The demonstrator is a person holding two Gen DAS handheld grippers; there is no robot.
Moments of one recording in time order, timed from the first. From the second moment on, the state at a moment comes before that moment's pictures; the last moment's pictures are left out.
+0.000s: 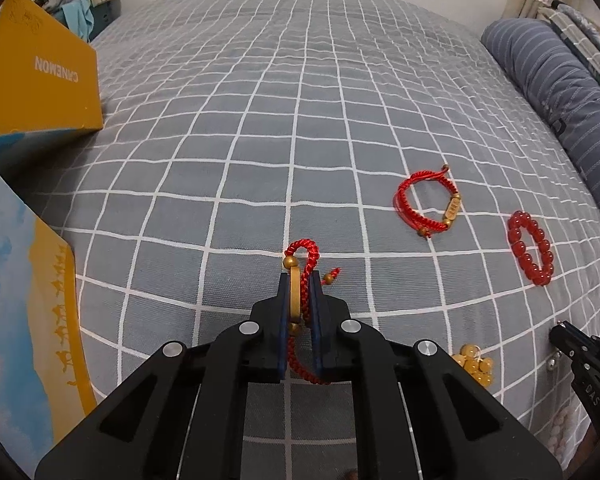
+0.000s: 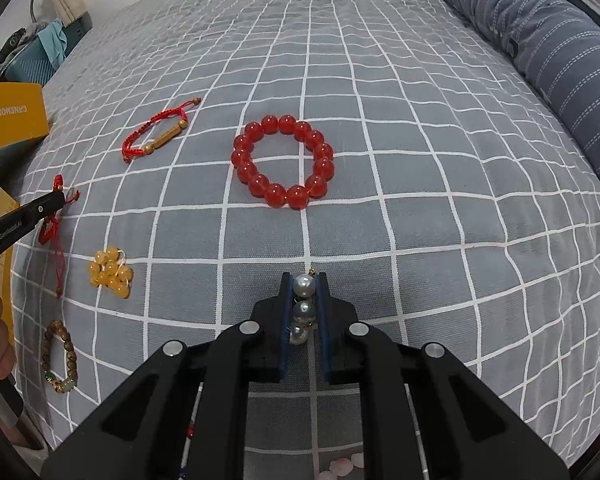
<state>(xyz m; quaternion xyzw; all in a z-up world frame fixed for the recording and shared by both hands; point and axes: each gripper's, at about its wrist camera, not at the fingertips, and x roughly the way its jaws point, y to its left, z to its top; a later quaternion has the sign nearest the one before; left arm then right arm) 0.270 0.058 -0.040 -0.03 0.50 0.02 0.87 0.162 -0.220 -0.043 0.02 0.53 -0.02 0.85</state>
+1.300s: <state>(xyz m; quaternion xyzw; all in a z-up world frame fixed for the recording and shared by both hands) 0.155 0.080 0.066 -0.02 0.43 -0.01 0.90 0.093 -0.150 0.051 -0.01 0.45 0.01 0.89</state>
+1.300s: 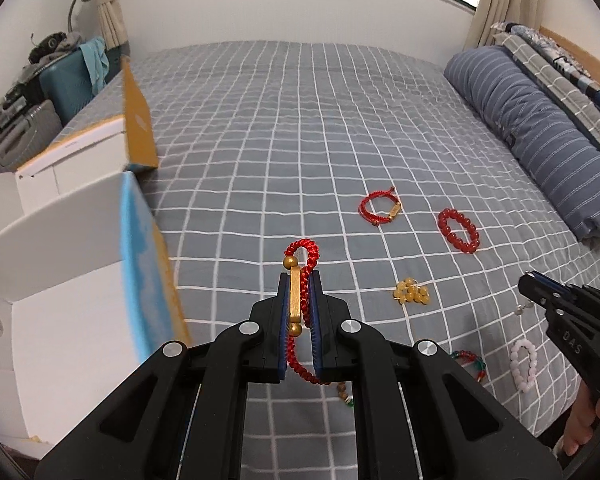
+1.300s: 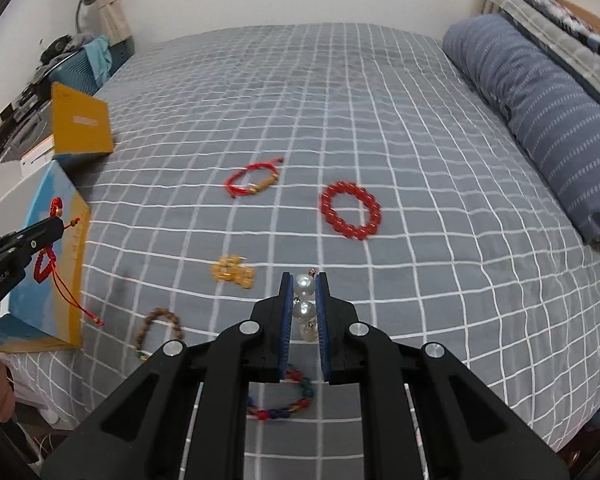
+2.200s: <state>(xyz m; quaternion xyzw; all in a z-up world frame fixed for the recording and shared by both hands) 0.067 0.299 0.084 -0.07 0.41 0.17 0.89 0.081 0.148 0.090 -0.08 0.41 0.20 0.89</state>
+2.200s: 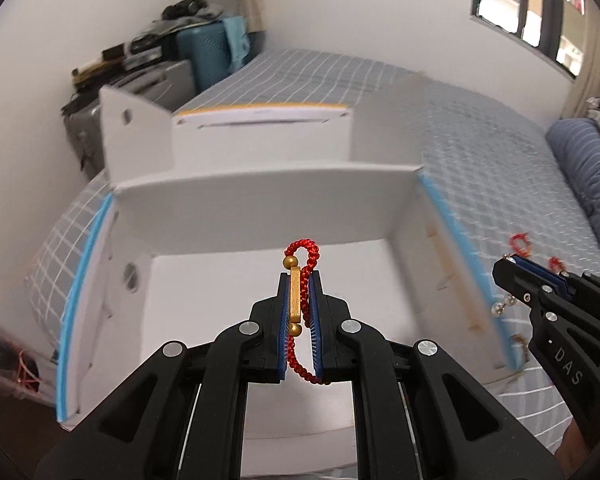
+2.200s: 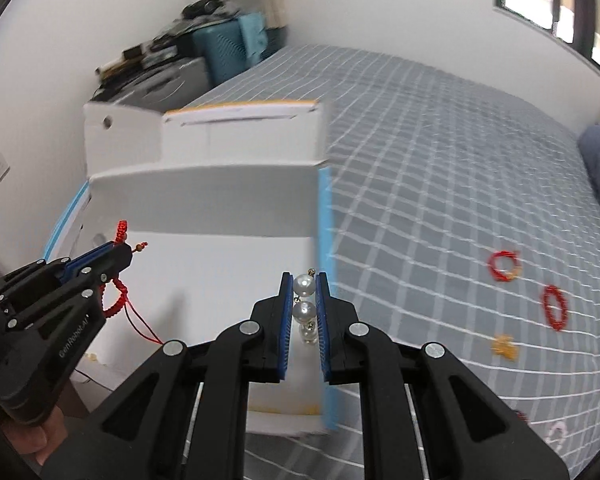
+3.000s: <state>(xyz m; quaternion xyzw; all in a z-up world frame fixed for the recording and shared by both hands) 0.059 0.348 0.047 -0.09 0.44 0.19 0.87 0.092 0.205 0.033 -0.07 0.45 0.20 0.87</state>
